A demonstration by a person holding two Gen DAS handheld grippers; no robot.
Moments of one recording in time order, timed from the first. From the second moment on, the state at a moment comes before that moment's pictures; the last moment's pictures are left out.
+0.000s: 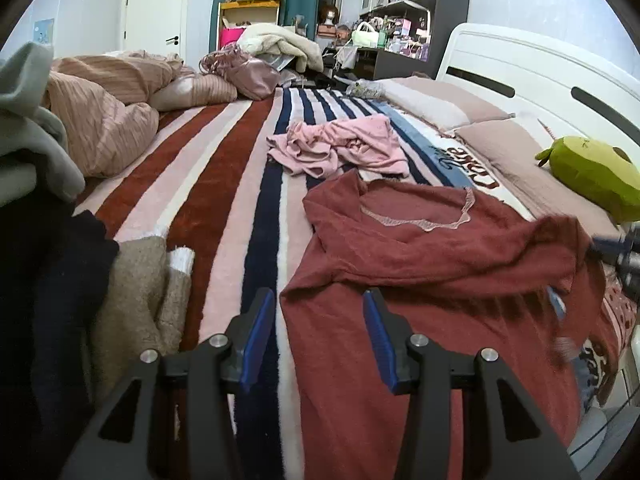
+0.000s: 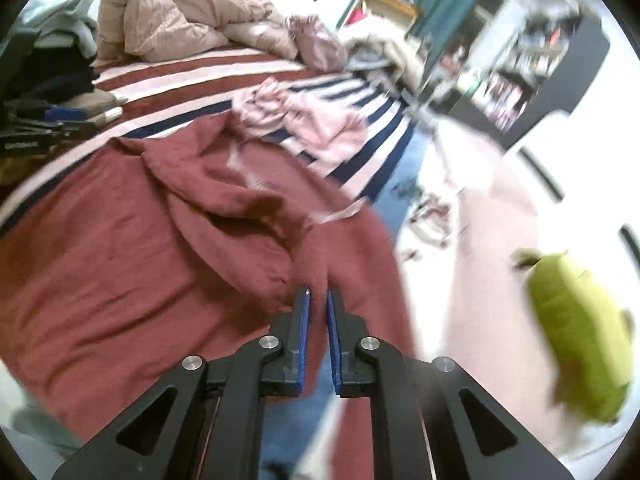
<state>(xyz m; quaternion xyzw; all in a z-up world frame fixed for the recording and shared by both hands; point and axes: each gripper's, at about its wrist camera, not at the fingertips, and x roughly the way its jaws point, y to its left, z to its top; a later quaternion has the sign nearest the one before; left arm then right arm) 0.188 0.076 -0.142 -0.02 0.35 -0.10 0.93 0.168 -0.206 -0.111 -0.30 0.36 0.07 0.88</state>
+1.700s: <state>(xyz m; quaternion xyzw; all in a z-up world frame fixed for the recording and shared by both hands) 0.181 0.056 -0.134 -0.03 0.34 -0.11 0.93 0.252 -0.264 -0.198 -0.14 0.43 0.15 0.88</state>
